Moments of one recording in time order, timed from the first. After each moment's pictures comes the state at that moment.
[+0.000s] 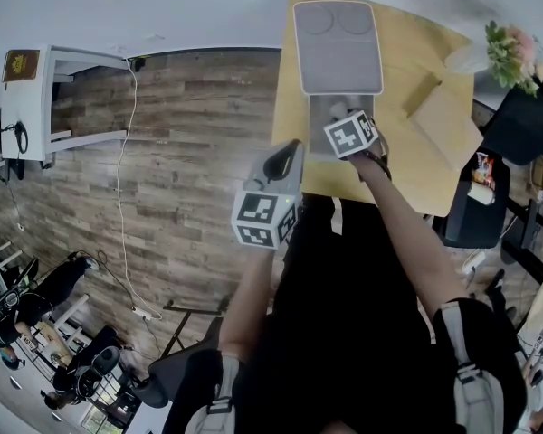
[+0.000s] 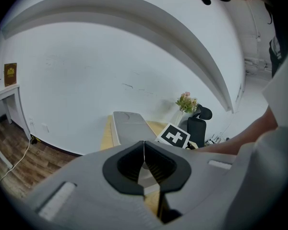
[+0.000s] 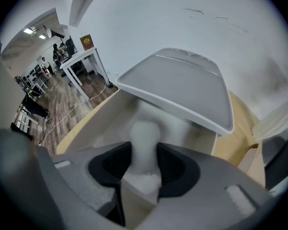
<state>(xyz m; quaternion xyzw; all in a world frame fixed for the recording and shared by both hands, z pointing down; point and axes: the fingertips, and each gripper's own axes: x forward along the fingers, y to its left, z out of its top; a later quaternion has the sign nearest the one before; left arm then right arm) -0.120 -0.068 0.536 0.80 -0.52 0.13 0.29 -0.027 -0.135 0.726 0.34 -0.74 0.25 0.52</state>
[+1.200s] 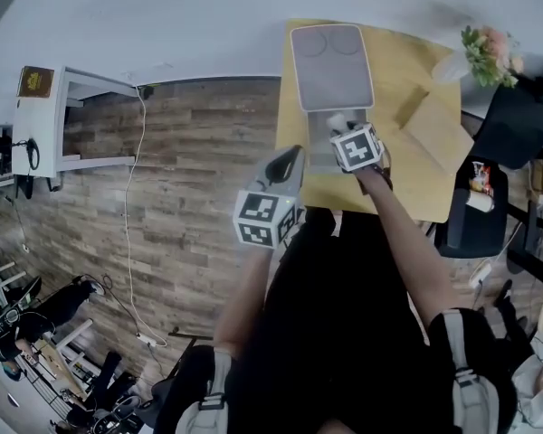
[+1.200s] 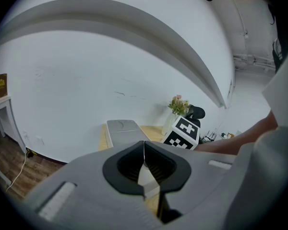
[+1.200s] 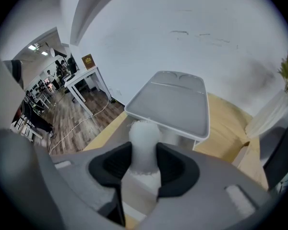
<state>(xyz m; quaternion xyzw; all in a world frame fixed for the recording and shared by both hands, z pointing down) -0.116 -0.065 0.499 0.83 -0.49 0.13 0.25 -0.023 -0.119 0.667 0.36 -0.76 0.29 0.45</state>
